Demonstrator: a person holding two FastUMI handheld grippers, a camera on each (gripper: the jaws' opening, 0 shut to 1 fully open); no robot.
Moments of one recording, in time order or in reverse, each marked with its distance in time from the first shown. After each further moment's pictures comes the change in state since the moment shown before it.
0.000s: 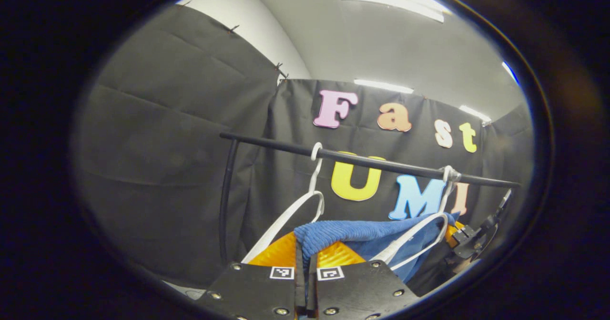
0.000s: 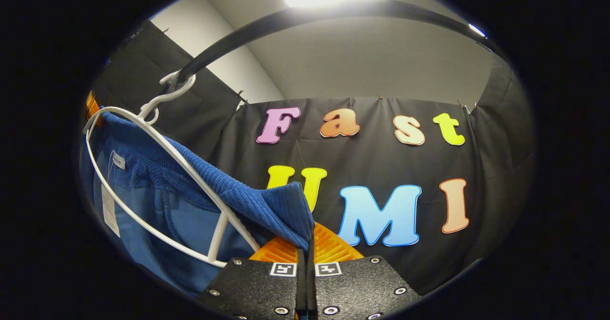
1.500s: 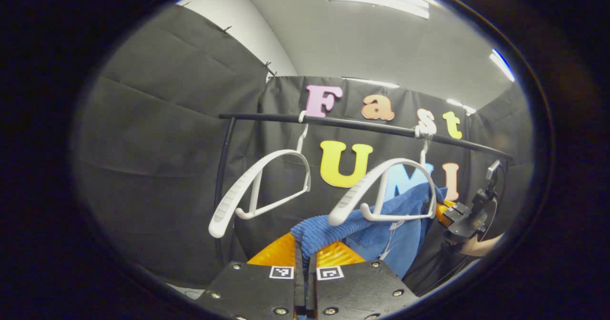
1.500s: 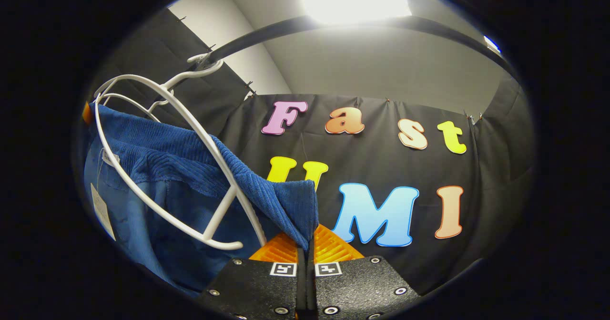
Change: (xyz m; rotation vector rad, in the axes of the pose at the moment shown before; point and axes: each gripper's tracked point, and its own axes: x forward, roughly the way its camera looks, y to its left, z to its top) left arm -0.044 -0.026 -0.076 0.109 -0.006 -0.041; right arm -0.022 0.002 -0.022 -0.088 0.035 -0.002
